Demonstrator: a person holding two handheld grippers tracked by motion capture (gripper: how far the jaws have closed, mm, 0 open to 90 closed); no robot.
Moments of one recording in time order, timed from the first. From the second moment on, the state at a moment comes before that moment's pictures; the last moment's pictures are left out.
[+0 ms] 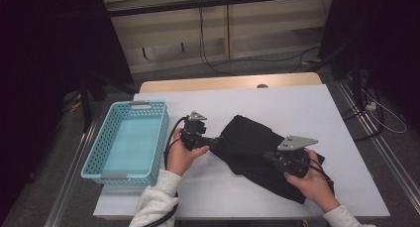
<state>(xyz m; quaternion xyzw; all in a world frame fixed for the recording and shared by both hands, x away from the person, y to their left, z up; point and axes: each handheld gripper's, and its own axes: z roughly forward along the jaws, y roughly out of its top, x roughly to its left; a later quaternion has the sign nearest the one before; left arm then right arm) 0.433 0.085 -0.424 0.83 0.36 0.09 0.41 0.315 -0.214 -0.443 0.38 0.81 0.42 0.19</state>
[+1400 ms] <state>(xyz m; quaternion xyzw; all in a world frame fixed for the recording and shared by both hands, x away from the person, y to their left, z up) 0.435 0.085 -0.430 0.84 0.36 0.09 0.40 0.345 -0.247 -0.447 0.46 0.77 0.40 0.21</state>
